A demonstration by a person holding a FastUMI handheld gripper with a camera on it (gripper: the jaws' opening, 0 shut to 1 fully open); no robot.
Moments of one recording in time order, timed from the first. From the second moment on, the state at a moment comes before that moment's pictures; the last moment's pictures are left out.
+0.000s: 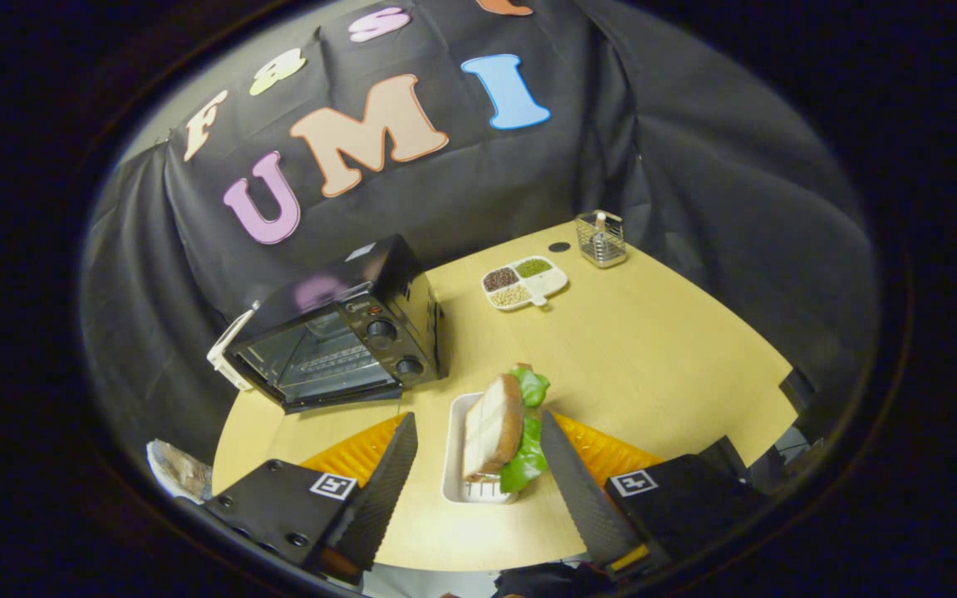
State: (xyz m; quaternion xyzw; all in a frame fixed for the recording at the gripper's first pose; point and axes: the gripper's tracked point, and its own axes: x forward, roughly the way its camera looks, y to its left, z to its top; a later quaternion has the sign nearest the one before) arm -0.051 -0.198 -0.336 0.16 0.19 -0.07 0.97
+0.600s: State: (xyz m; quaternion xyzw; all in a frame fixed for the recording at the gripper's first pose) arm -0.013 -0.202 -0.394 0.20 0.22 -0.02 0.96
